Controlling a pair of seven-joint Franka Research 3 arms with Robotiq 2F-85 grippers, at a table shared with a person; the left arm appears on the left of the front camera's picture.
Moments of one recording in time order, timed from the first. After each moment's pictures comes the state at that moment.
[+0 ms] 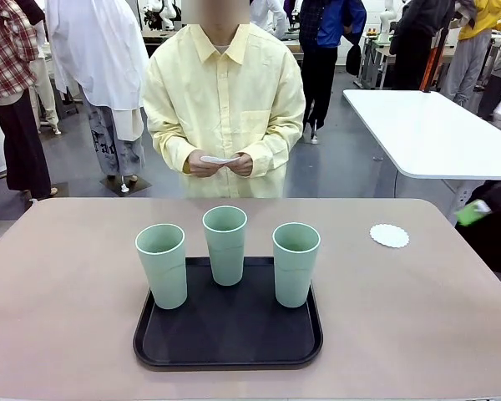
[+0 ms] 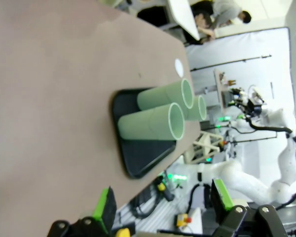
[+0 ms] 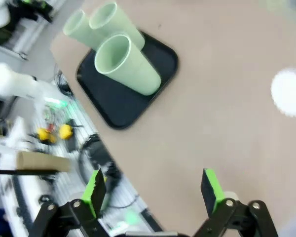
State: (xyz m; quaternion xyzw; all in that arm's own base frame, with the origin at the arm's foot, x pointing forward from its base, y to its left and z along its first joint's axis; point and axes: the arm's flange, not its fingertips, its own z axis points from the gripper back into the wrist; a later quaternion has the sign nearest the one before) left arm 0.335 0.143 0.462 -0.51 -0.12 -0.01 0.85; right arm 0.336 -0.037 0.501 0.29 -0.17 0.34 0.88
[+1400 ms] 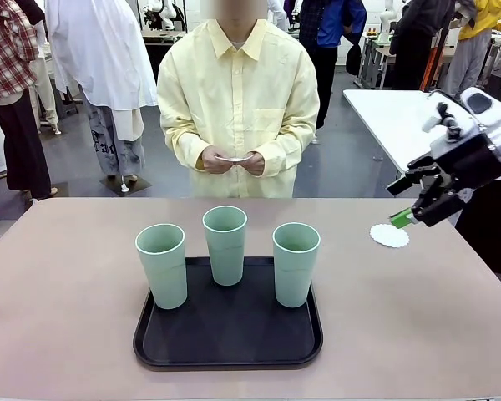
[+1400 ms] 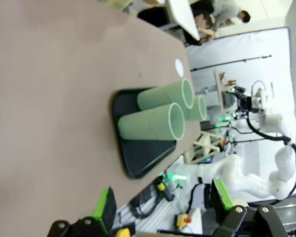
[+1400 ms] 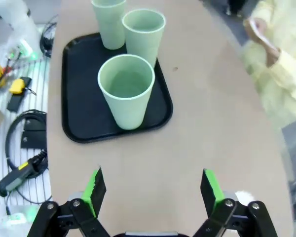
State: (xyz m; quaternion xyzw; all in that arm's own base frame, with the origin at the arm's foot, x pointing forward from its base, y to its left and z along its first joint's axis) left arm 0.335 0.143 0.462 -0.51 -0.12 -0.01 0.85; right arm 0.361 0.032 0.480 0.20 -0.32 0.60 0.71
